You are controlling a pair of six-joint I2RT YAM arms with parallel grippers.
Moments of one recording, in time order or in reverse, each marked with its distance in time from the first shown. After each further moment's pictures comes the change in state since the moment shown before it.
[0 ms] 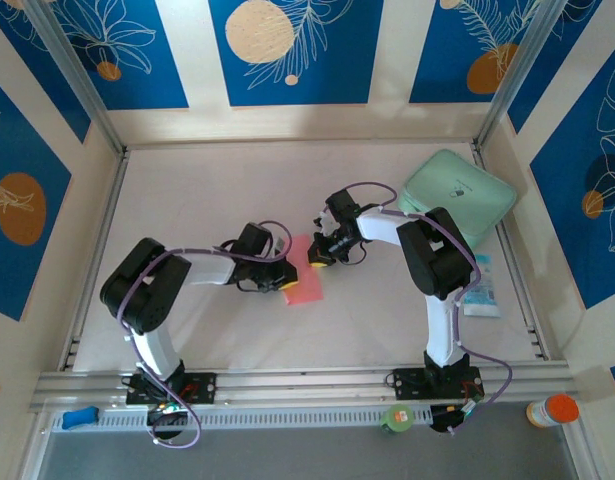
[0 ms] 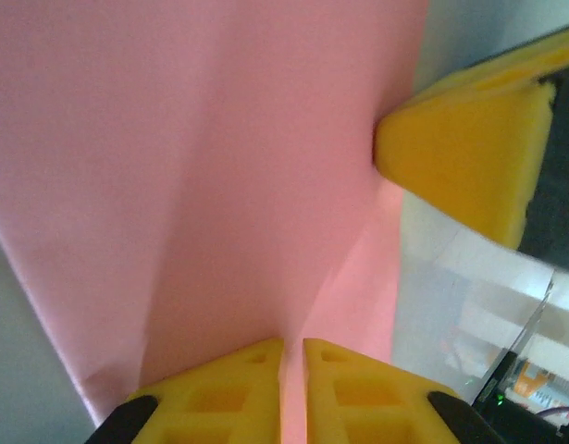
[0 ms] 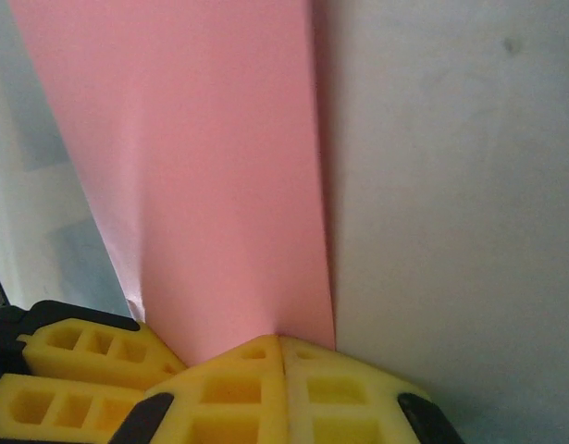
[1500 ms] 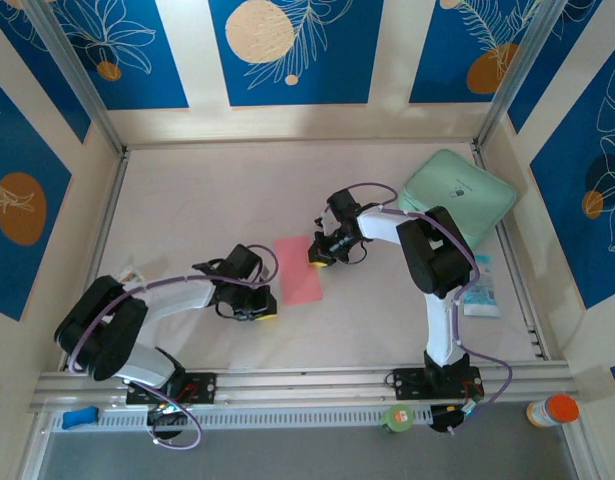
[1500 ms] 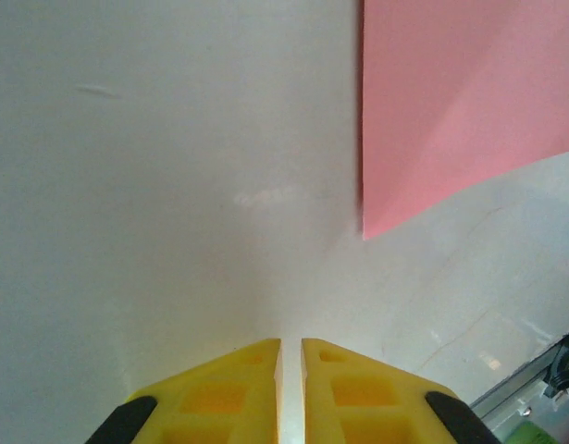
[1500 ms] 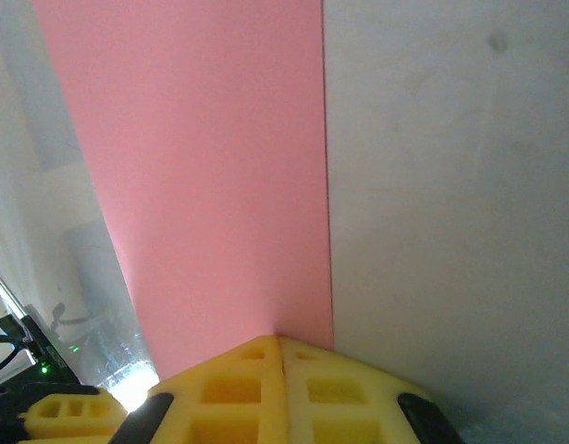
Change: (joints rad) left arm -0.072 -0.330 -0.141 -0.406 -0.131 0.068; right arm -0.009 0.013 0.009 -0.006 -0.026 0.014
